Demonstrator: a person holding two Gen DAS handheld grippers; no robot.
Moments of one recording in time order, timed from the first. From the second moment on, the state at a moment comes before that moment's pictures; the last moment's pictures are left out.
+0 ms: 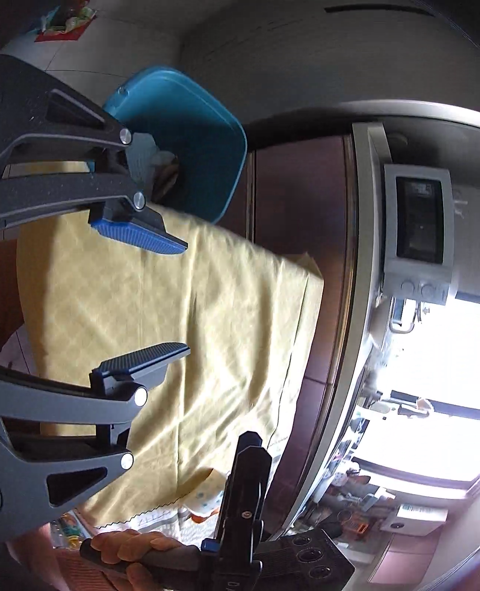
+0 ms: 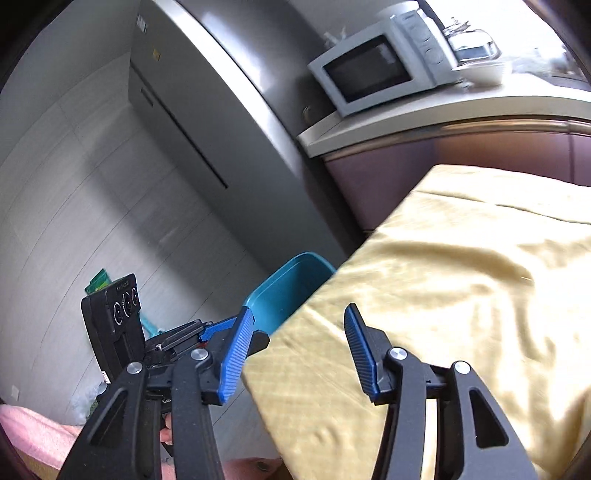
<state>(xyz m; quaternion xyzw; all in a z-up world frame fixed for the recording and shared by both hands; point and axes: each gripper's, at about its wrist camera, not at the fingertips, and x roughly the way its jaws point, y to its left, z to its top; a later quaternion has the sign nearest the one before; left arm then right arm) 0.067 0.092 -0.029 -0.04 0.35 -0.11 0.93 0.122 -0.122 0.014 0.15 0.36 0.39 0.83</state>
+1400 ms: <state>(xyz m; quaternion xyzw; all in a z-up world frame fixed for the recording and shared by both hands) 0.121 -0.196 -0.077 0.06 0.44 -0.29 0.85 0.083 -0.367 -0.074 0.23 0.36 0.07 0.90</state>
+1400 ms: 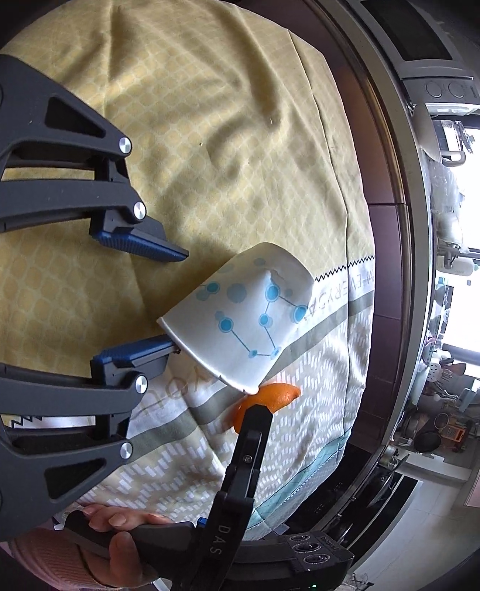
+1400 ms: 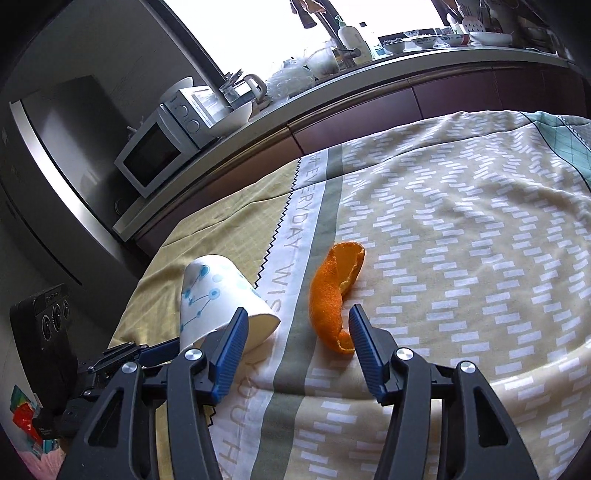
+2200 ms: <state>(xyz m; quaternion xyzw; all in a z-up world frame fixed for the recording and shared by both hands) 0.116 -0.134 -0.051 0.00 0.39 -0.28 0.88 0.072 -0.346 -0.054 0.24 0.34 0.13 0.90</state>
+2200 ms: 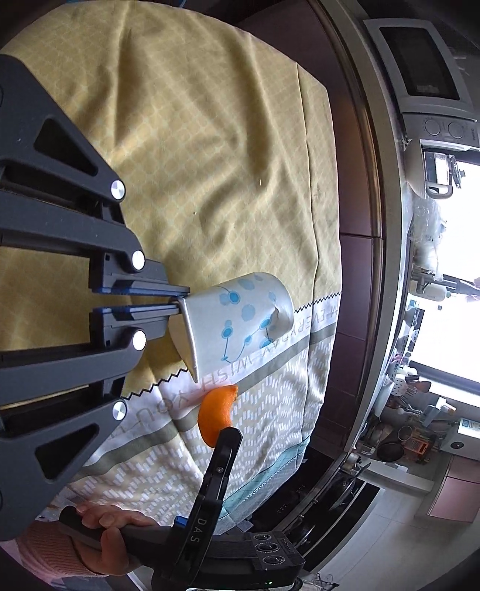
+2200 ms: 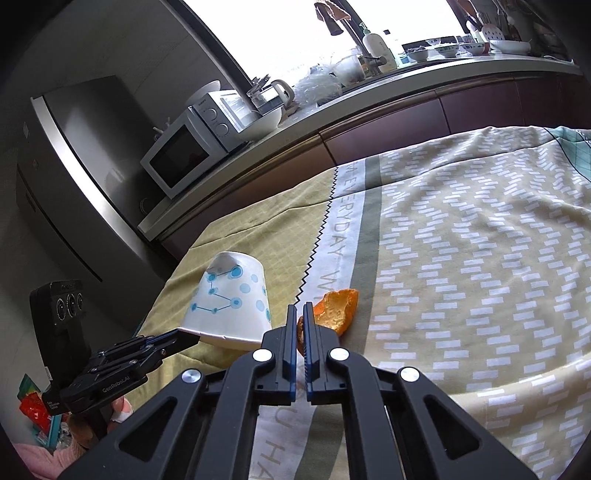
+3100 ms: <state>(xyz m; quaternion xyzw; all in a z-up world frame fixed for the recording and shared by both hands) 0.119 -0.101 -0.057 -0.01 0.39 -0.26 0.89 0.080 -0.315 -0.066 0.19 0.38 0.14 0.90</state>
